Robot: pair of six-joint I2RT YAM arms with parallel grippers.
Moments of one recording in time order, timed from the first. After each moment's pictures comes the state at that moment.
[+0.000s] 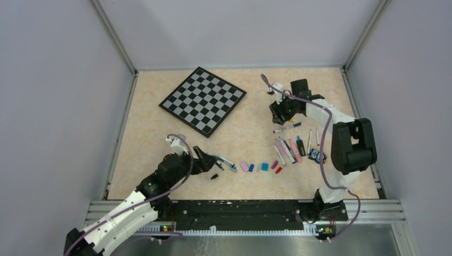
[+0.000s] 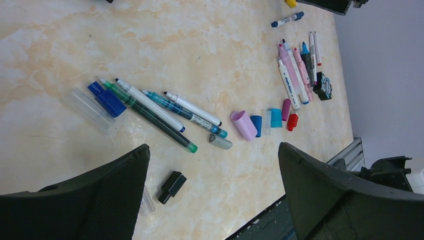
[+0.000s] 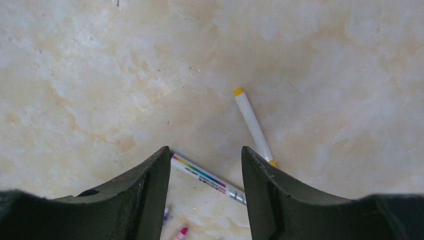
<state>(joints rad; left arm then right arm) -0.70 0.46 0.19 -0.09 -0.05 -0.86 0.22 1.75 1.18 -0.39 -0.38 -0.42</state>
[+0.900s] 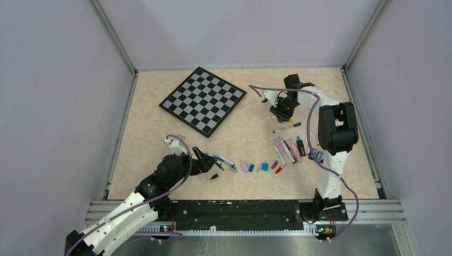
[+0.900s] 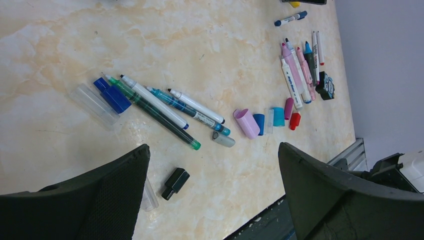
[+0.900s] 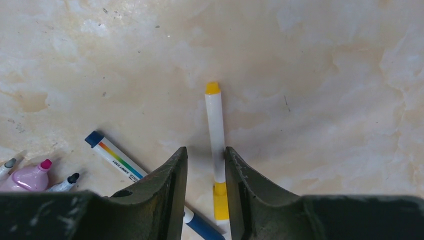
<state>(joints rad) -0.70 0.43 0.19 -0.14 -0.05 -0.87 0.21 2.04 1.52 -0.74 -0.34 -0.99</state>
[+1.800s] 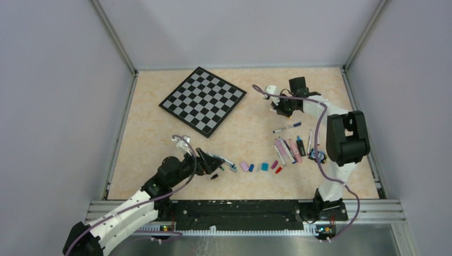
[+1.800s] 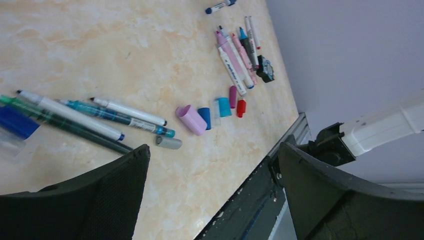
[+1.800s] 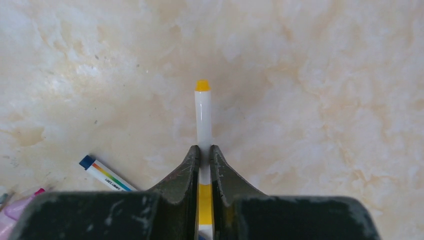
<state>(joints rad) -0.70 0.51 0.09 0.20 0.12 -0.93 0.20 1.89 1.29 -0.40 -0.37 -0.92</state>
